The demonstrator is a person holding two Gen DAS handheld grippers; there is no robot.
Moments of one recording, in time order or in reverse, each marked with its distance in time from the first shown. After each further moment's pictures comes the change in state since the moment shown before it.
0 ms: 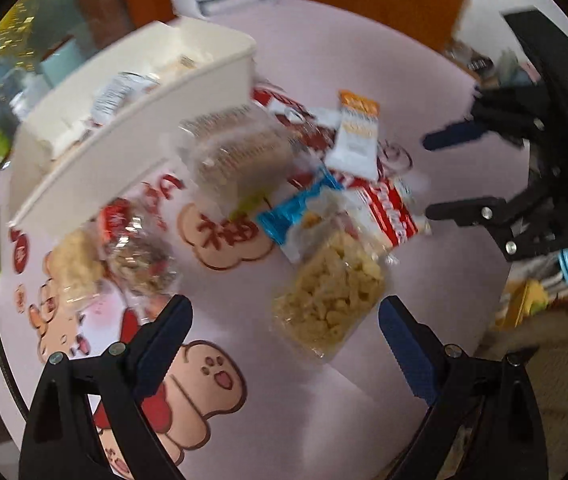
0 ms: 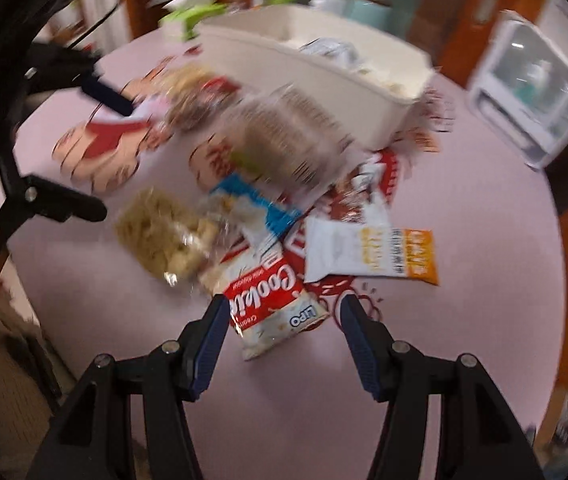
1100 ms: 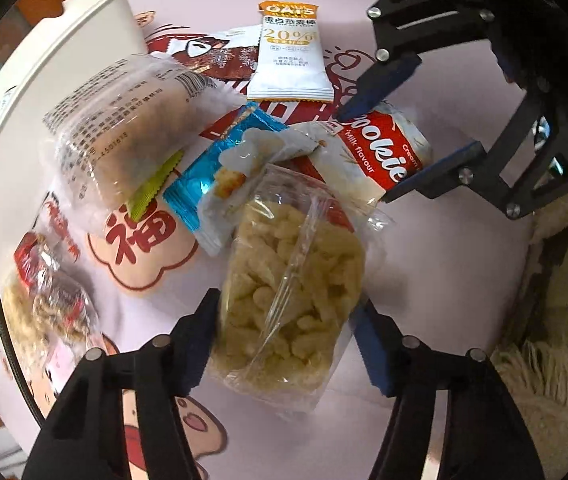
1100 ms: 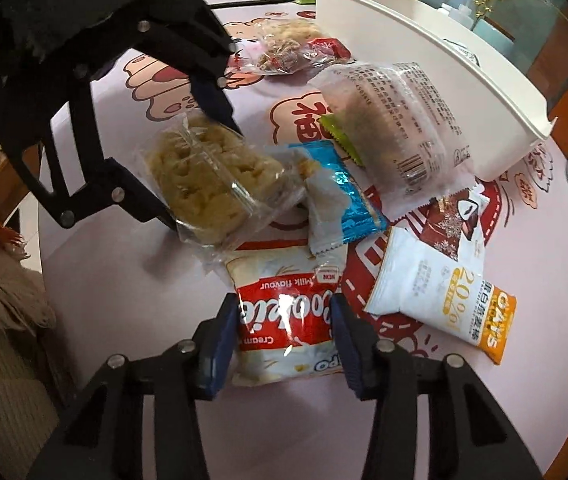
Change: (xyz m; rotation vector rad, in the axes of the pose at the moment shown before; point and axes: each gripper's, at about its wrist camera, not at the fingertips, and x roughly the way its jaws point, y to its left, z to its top) left arm 0.072 -0.042 0.016 0.217 0.208 -0.027; right arm 0.043 0.014 -0.006 -0.318 0.024 0.170
